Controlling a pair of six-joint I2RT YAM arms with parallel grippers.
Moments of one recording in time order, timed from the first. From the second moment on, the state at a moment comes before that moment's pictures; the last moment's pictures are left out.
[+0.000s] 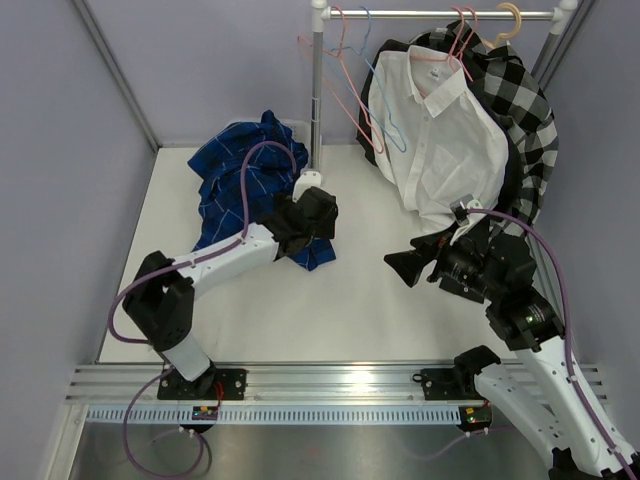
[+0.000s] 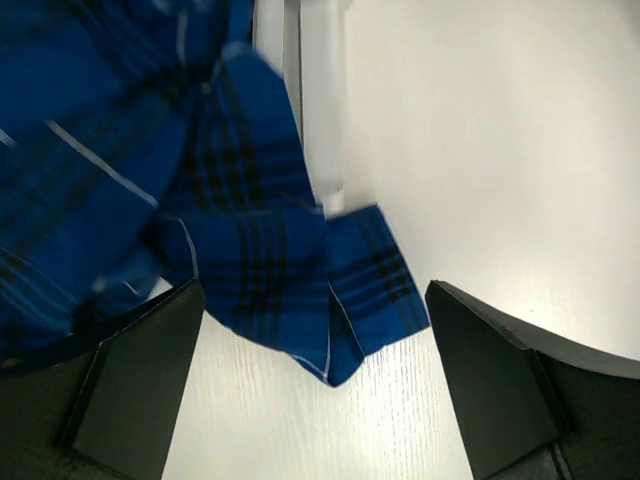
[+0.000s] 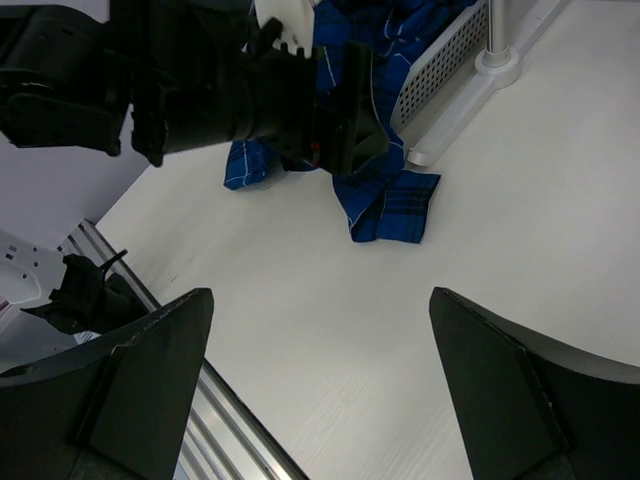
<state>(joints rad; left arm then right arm) -0.77 1.63 1.27 -0.39 -0.55 -0.47 0.40 0.61 0.81 -0.36 -0.41 0.34</state>
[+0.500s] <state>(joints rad) -0.77 1.91 1.24 -0.45 -0.59 -0.66 0.40 0.60 0.81 -0.36 -0.41 0.34</state>
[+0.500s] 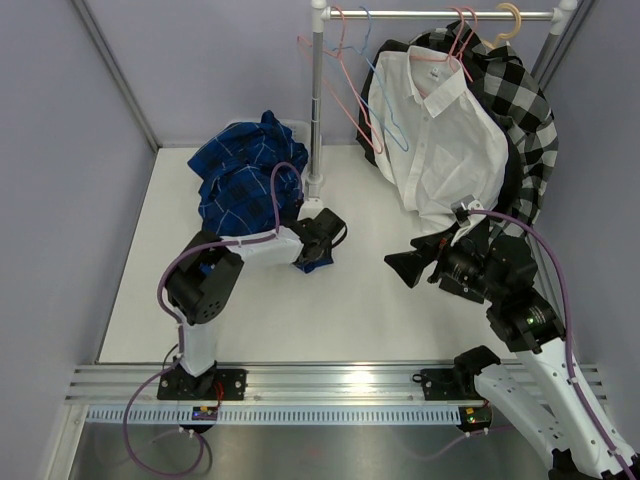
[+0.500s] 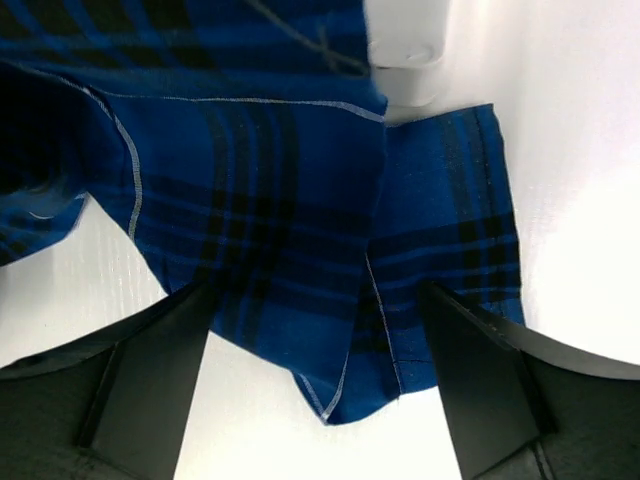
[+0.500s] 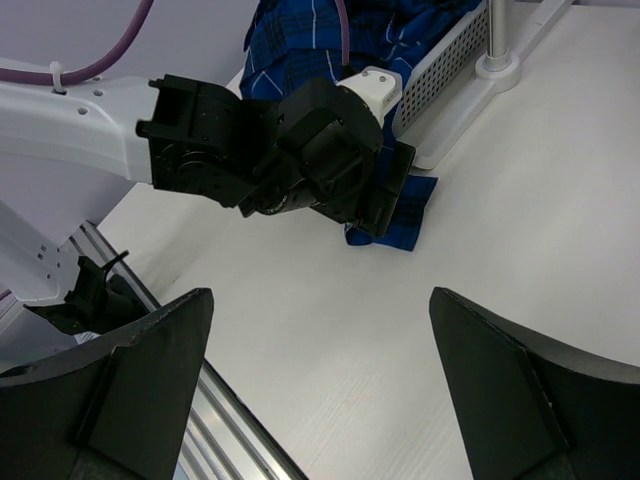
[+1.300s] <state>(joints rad) -0.71 1.77 1.37 -0.54 -0.82 -0.34 0.40 0.60 0.81 -0.36 -0.41 0.34</state>
